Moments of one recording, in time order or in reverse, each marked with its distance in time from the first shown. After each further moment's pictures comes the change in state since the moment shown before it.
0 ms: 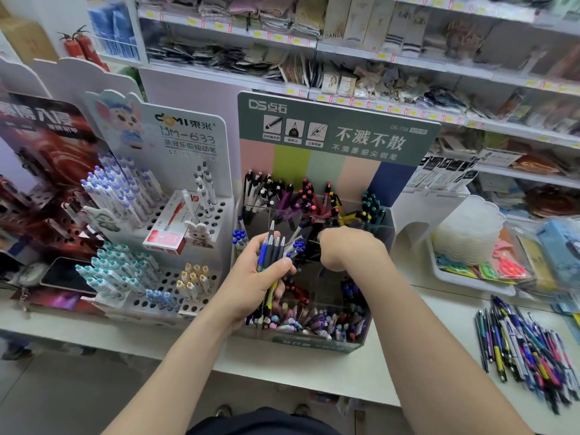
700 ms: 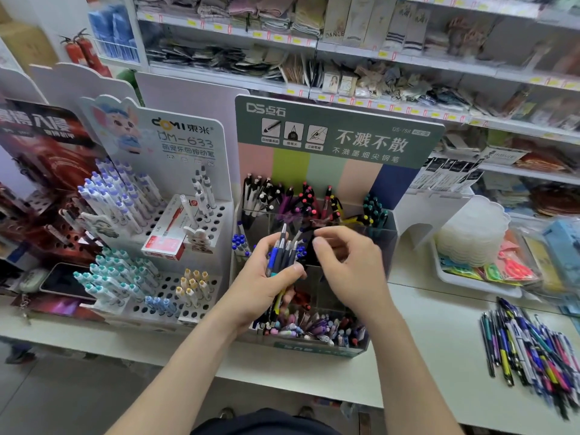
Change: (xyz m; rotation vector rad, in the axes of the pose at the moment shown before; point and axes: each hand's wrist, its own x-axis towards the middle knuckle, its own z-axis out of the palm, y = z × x) left_hand 0.008 0.003 0.010 -0.025 -0.077 0.010; right_hand -0.026 0.007 0.060 1.056 0.785 -0.201
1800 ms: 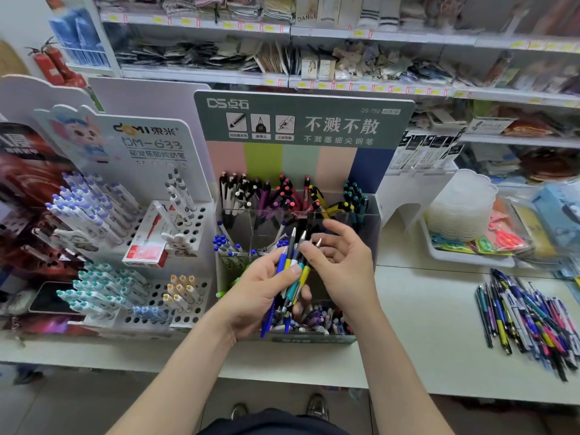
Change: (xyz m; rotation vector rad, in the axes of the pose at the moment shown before) left_hand 0.000 0.002 0.023 -0.182 -0.250 -0.138; right_hand -0.015 0.035 0.009 0.501 0.085 0.289
